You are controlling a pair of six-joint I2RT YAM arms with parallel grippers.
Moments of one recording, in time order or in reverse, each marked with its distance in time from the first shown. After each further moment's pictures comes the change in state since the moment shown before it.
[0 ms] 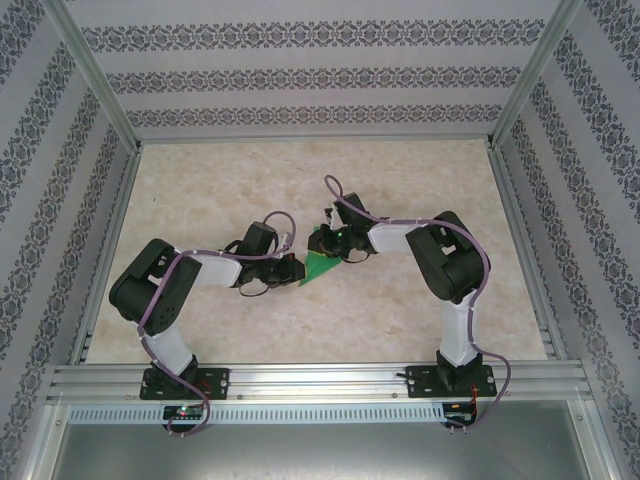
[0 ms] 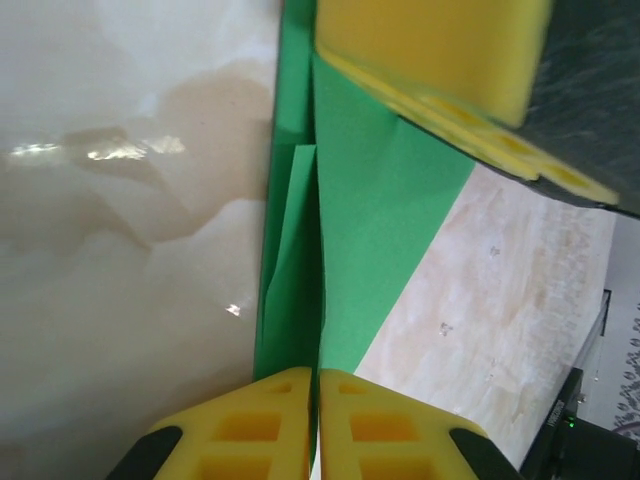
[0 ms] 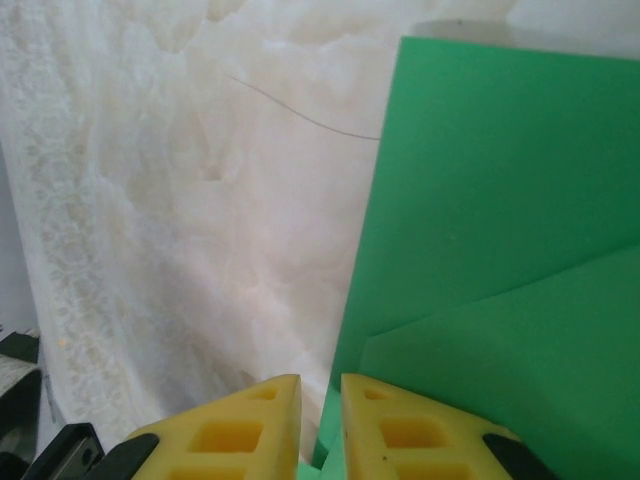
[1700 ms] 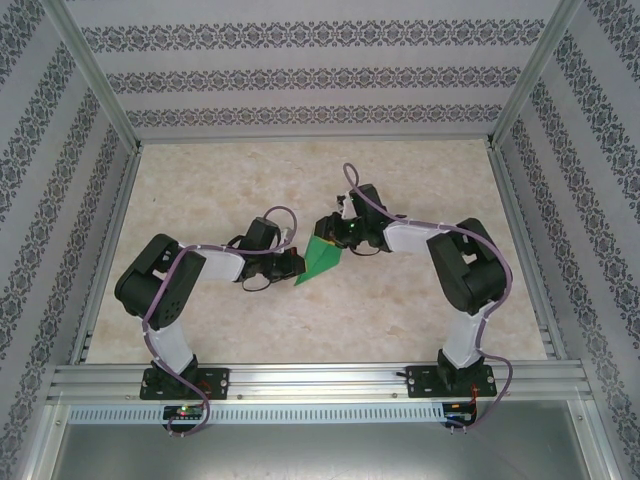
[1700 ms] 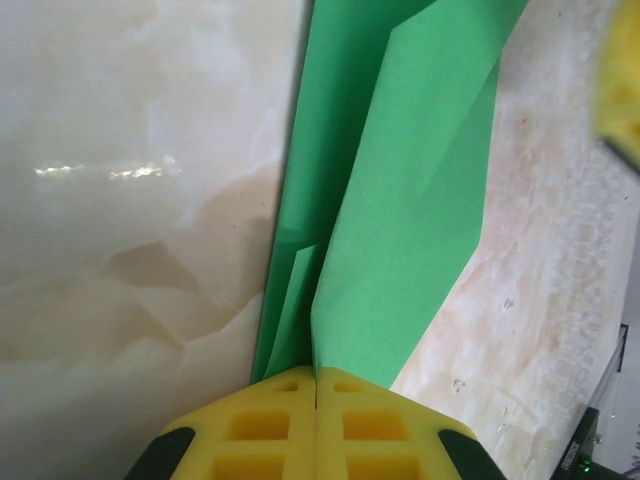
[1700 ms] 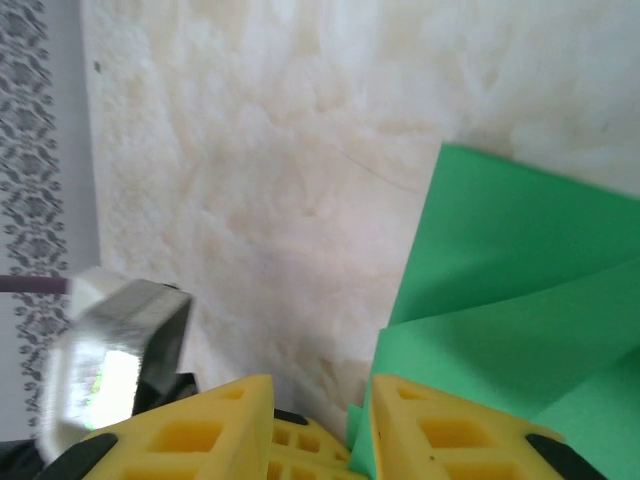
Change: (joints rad) left arm 0.009 0.045 0.048 0.006 -0.040 -0.021; right arm -0.061 -0.151 -0.066 0.054 -0.023 0.026
